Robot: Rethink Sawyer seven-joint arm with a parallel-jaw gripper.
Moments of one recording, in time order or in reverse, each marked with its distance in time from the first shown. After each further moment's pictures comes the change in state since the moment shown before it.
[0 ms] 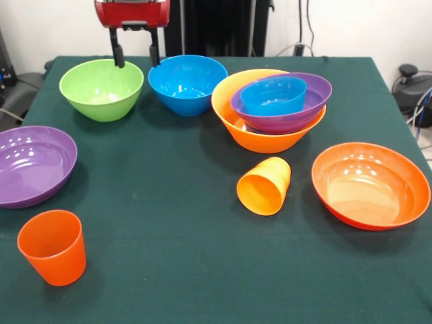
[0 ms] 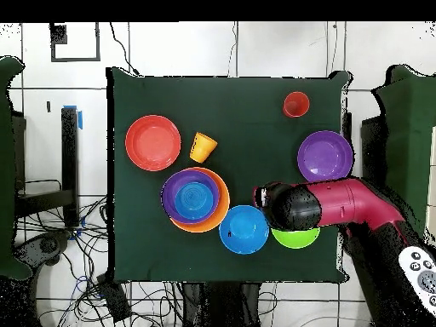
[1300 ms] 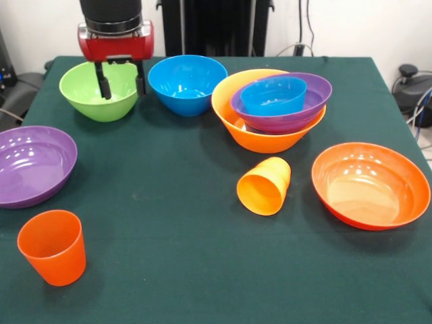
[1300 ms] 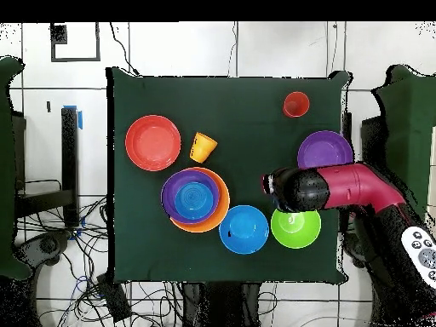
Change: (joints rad) arm -0.020 0.139 0.020 -0.143 -0.066 0.048 -0.065
